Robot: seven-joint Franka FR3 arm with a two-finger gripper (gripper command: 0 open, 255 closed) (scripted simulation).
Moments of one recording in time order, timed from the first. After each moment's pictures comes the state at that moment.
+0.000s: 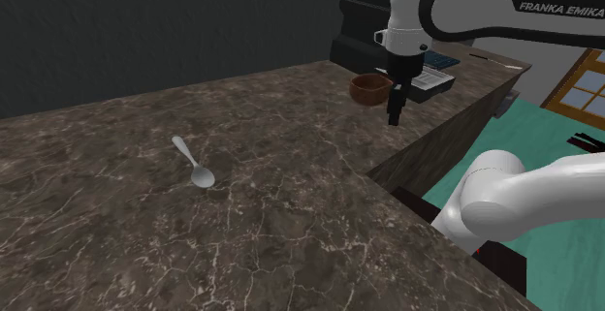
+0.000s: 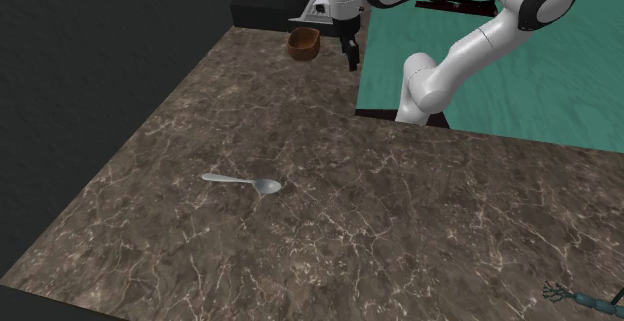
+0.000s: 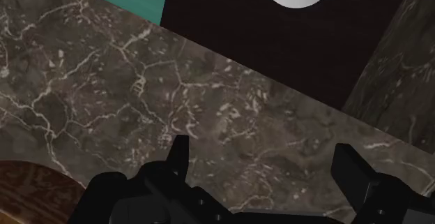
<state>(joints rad) 0.01 -0.81 0.05 -2.43 -0.11 1.44 -0.15</state>
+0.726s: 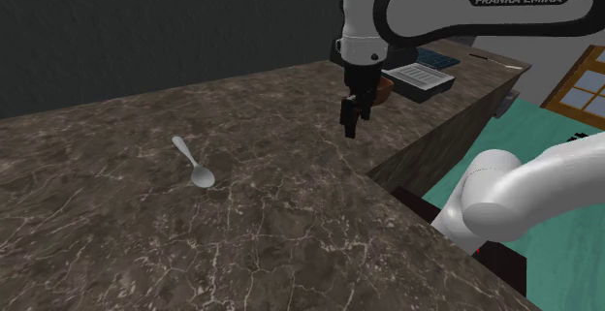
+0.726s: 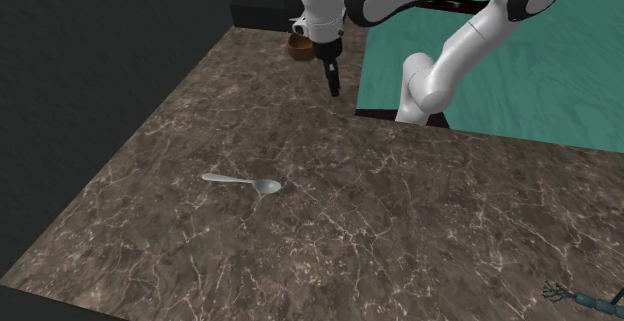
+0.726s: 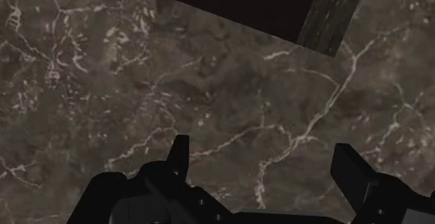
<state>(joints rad) 0.04 -0.61 0.19 -2.35 0.07 1.56 0.08</state>
